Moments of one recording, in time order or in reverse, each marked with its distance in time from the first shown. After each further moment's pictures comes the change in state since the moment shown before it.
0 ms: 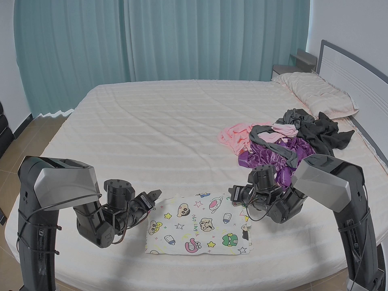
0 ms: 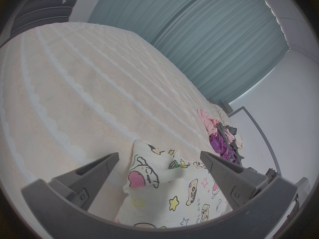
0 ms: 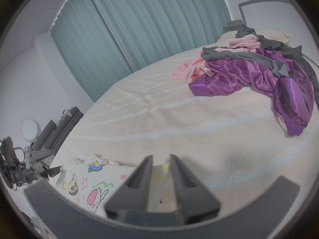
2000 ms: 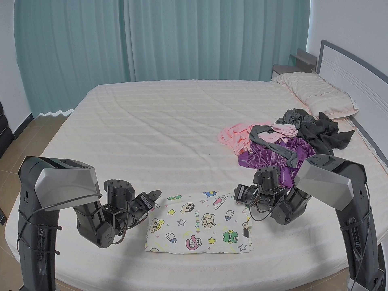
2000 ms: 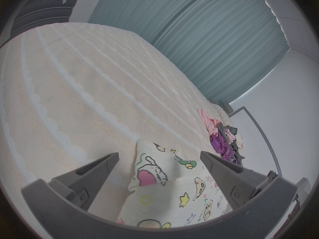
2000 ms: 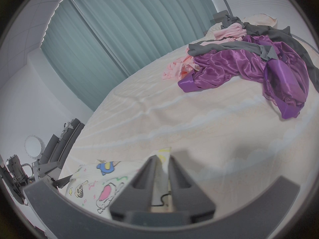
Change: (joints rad) left arm 0.000 0.004 -0.001 0.000 0.005 0.001; right arm -0.020 -0.012 0.055 -0.049 0.013 0.129
